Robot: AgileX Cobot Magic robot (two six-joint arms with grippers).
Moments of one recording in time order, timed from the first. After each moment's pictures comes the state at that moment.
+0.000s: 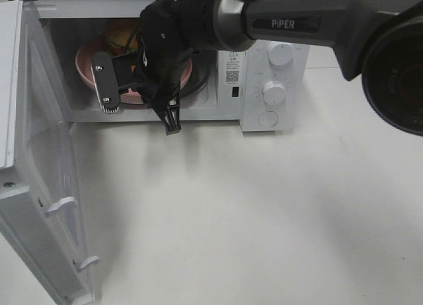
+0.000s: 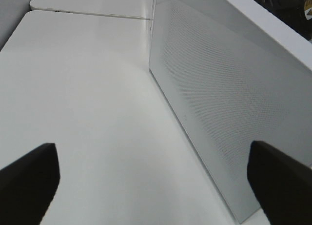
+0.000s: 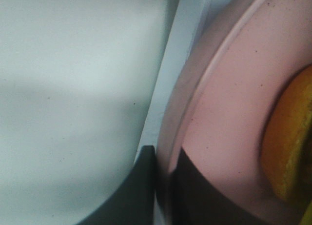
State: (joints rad) left arm -0.01 0.00 -0.50 -0.08 1.04 -0.02; right arm 0.75 2.35 -1.96 -0.27 0.61 -1.07
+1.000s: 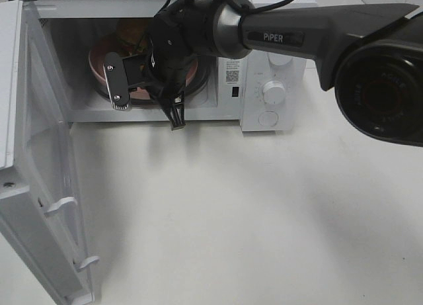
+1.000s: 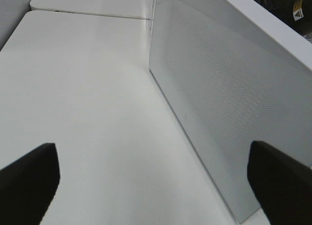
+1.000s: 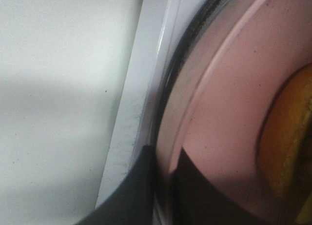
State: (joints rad) left arm -0.01 0.00 -0.50 -0.08 1.04 -0.02; right arm 0.71 2.44 -2.06 -0.29 0.60 -1.07
